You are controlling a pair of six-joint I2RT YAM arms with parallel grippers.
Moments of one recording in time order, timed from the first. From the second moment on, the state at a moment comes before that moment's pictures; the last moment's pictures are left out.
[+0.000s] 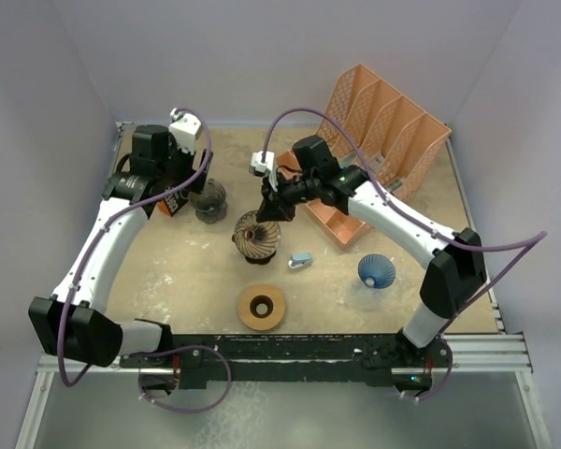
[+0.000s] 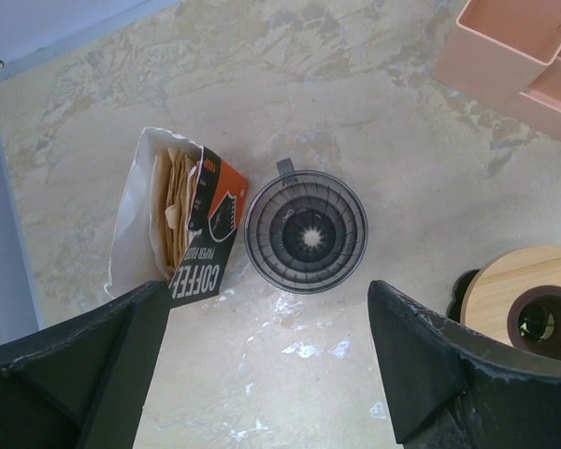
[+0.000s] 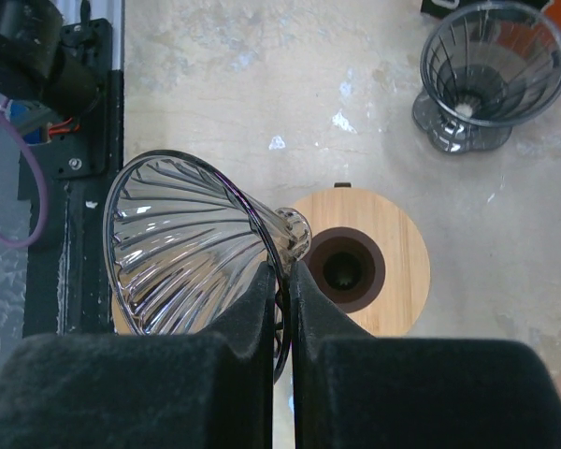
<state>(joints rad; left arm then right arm) -0.20 1.31 1.32 -0.58 0.01 0.19 0.69 1.66 1.50 -0.51 -0.74 -0.36</state>
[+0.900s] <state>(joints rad) -0.23 1.25 1.26 -0.69 0.30 0.38 0.62 1.84 1.58 -0.60 -0.72 -0.33</state>
